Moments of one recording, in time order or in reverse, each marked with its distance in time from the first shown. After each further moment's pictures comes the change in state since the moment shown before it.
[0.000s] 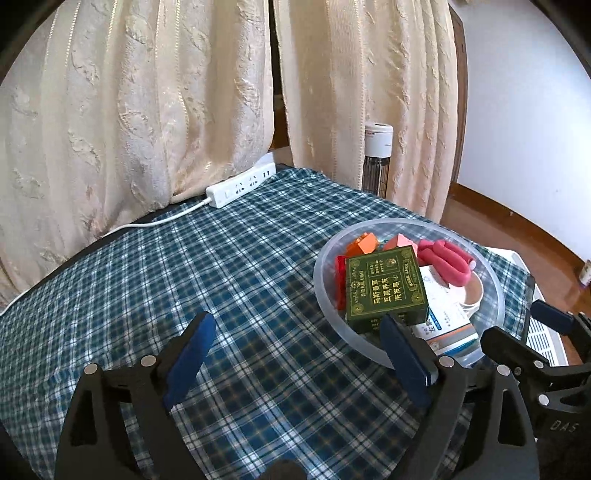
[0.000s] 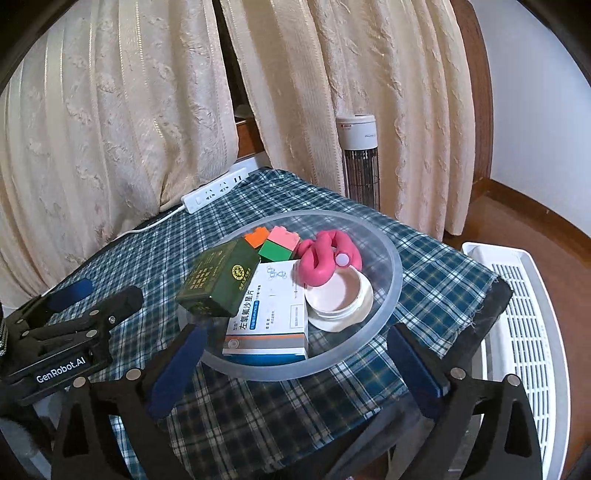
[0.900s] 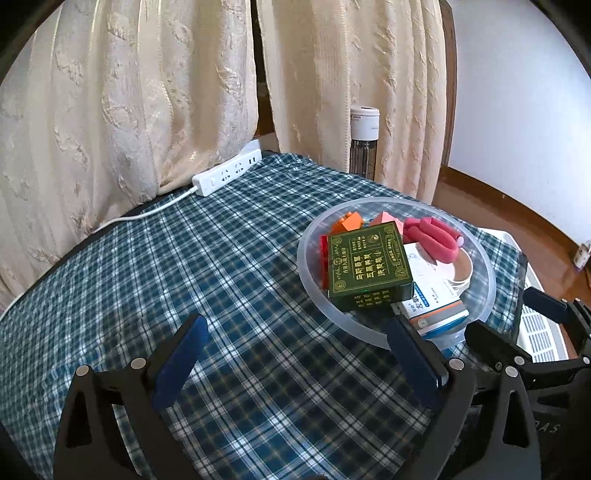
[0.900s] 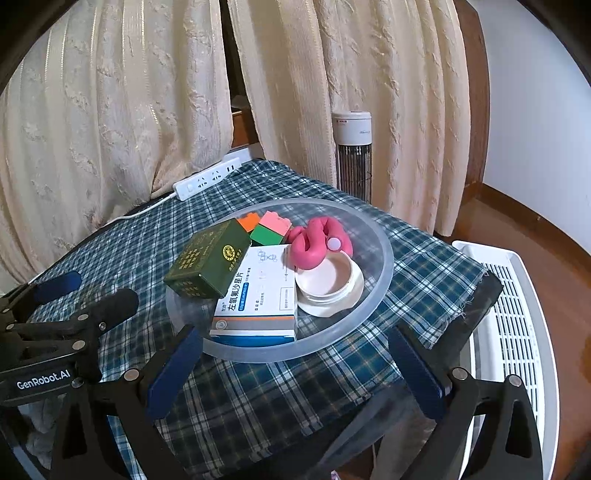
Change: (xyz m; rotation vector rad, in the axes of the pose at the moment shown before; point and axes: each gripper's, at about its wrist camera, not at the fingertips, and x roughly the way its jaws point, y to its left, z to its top) left arm 0.000 -0.011 -0.008 0.044 0.049 -0.028; right arm 0.003 -0.001 -0.008 -0.025 0.032 -0.037
